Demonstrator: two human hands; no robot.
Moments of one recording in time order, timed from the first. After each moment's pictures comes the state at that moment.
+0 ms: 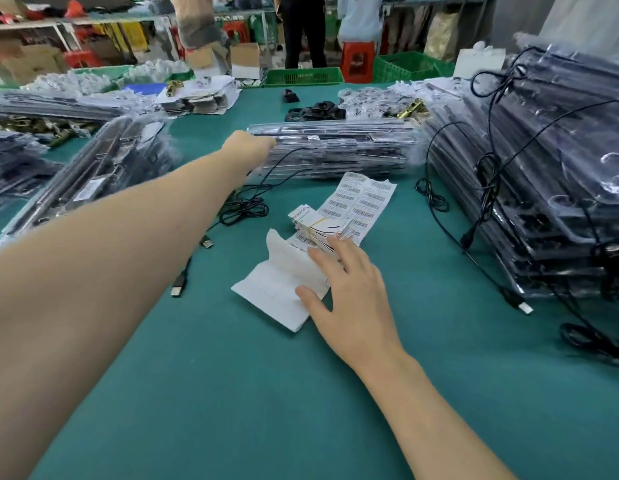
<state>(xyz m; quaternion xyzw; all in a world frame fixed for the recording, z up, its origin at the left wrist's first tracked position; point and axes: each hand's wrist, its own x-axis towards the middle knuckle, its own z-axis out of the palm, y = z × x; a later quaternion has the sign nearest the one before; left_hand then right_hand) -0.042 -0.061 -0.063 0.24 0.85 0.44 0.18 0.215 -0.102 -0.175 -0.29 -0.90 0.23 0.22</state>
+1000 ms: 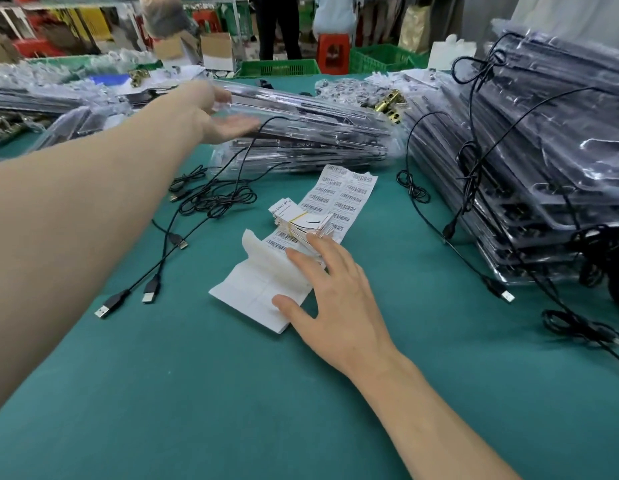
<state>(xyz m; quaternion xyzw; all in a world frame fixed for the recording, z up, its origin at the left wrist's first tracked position) -0.079 -0.045 -0.031 0.06 0.58 0.70 0.41 0.220 -0.104 -0.176 -0.27 -0.91 0.23 0.21</state>
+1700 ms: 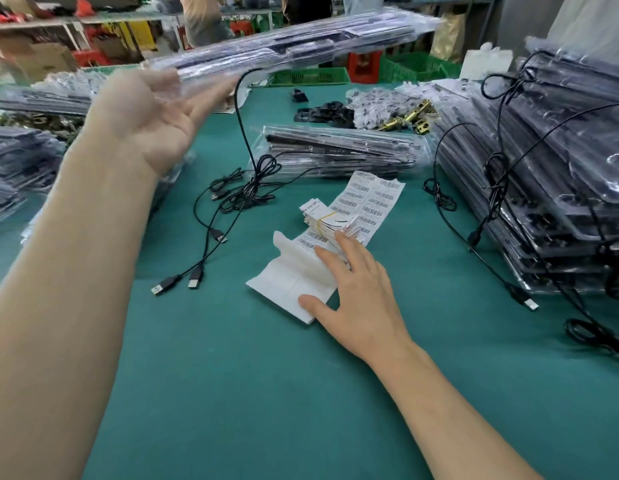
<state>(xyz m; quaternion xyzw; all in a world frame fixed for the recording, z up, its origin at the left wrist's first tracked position) -0.018 -0.188 0.015 0.16 0.33 0.86 0.36 0.215 -0.103 -0.178 -0.28 -0.93 0.20 0.16</state>
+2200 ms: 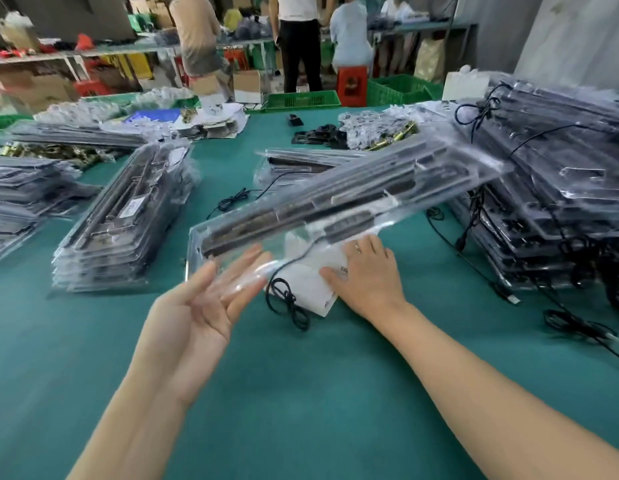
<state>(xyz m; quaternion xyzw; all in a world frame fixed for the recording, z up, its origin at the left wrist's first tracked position) 0.094 -0.298 -0.085 0.11 0.35 0.82 0.43 0.191 -0.071 -0.164 -0.39 -0.91 0.09 0.08</state>
